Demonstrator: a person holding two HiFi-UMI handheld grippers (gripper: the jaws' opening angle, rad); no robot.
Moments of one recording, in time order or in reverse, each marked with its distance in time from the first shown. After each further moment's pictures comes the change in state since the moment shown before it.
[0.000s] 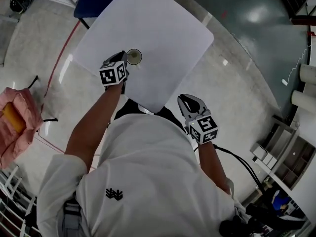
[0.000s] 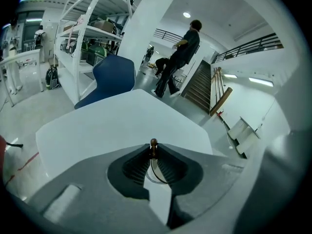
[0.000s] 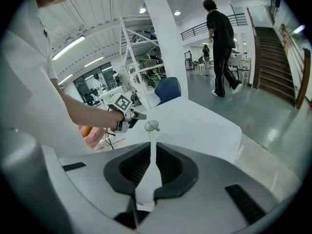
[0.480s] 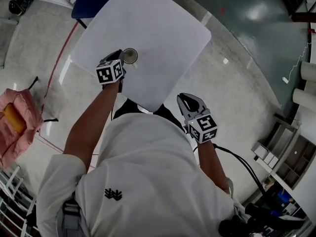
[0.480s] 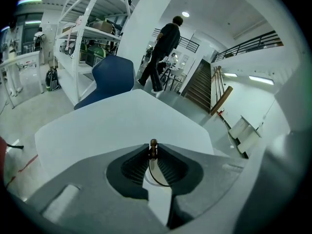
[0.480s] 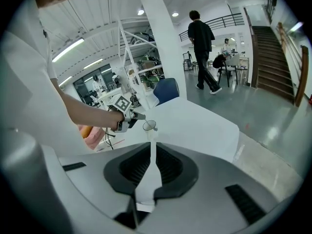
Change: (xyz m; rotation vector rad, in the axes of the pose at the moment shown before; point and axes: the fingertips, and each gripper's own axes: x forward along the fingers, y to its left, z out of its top) left arm 0.008 -0.009 -0.001 0.011 -0.001 0.013; right arm -0.012 -0.018 -0.010 0.016 -0.014 0.000
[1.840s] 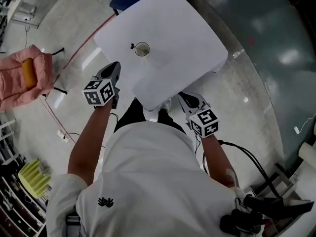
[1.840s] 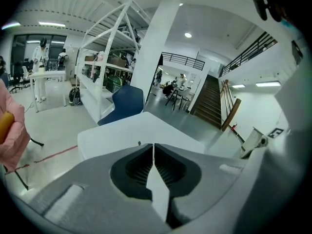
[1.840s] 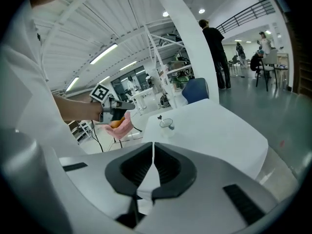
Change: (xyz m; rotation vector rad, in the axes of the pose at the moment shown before) left arm -0.159 -0.087 -0.023 -0.041 -0.264 0.169; right arm -0.015 -0.053 -0.022 -0.204 -0.019 0.393
